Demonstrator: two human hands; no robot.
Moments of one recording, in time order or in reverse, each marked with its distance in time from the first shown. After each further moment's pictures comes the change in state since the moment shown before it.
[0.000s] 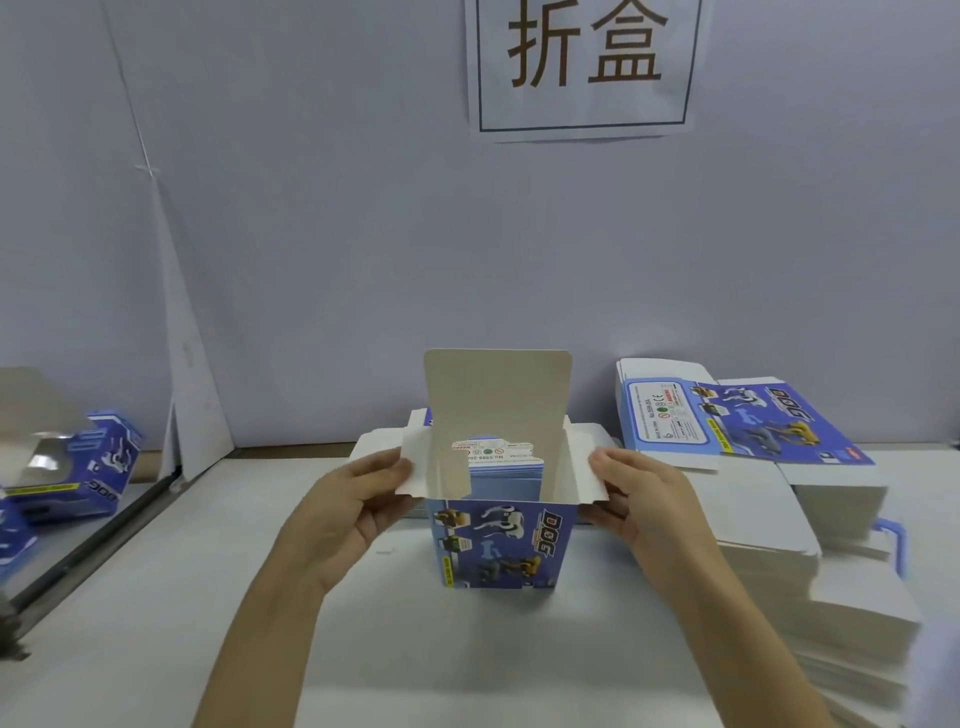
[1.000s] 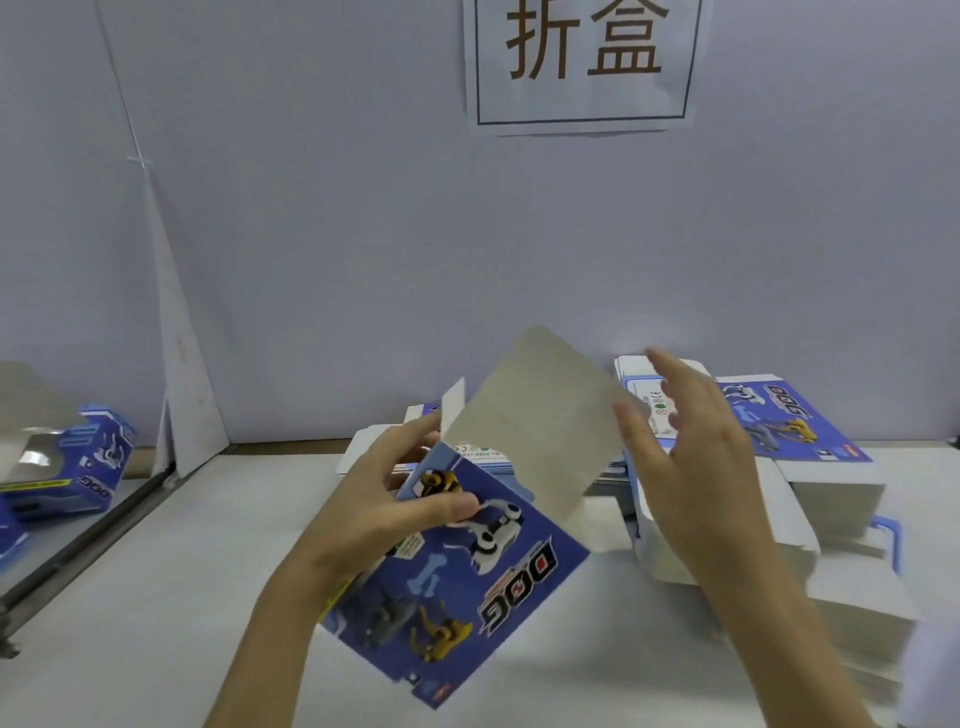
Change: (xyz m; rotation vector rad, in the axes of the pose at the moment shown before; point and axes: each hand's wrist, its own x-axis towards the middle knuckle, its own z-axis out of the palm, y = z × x) left_hand -0.022 -0.002 0.012 0.590 -0.339 0.349; right_hand -0.032 -0.041 0.000 -0.811 0.260 -0.764
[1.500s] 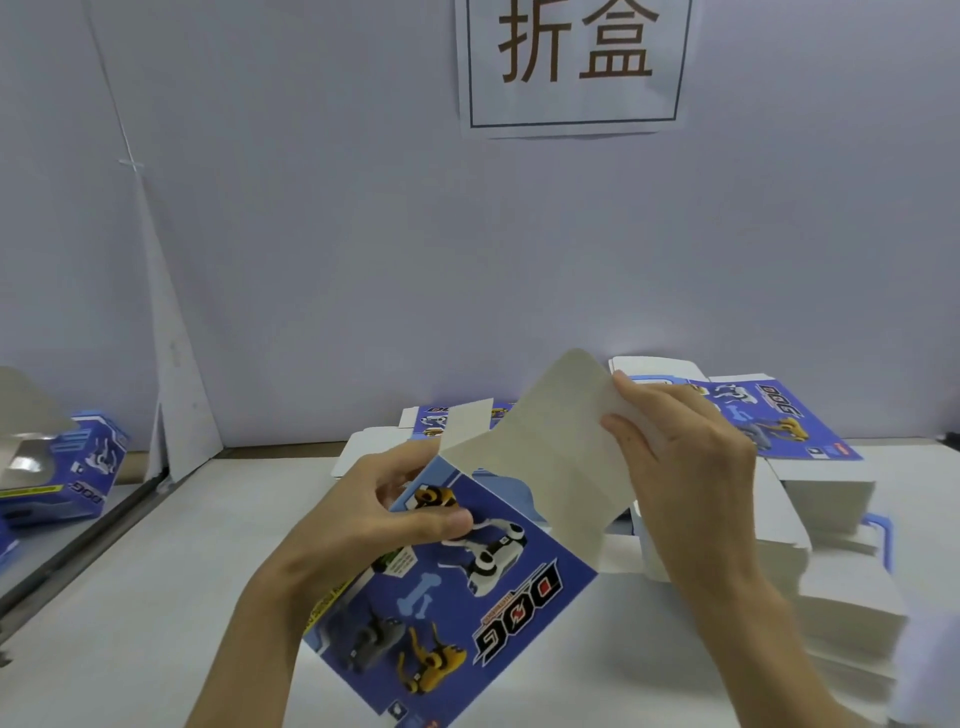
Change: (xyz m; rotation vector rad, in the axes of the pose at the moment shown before) left_hand -0.011 0.023 -0.002 0.038 -0.216 0.010; right_hand -0.003 -0.003 0.002 -0.162 0.160 -0.264
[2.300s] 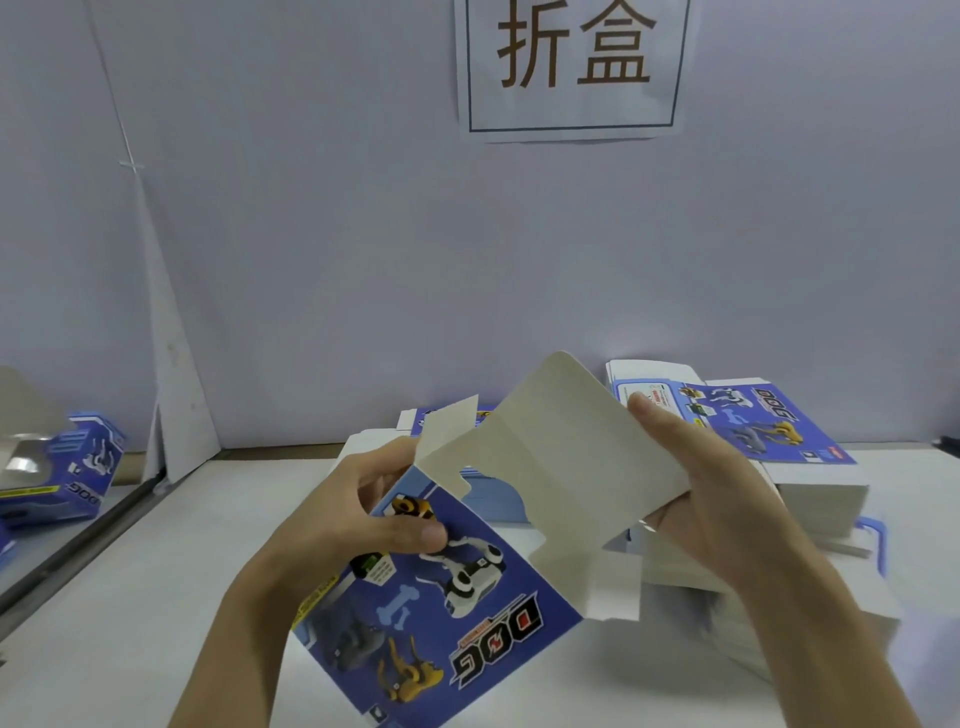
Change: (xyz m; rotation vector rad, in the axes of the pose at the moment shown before) left_hand -0.004 0.006 -0.006 -0.068 -0.066 0.052; right_hand 0.011 -0.001 -0.030 1.226 -0.499 0.940
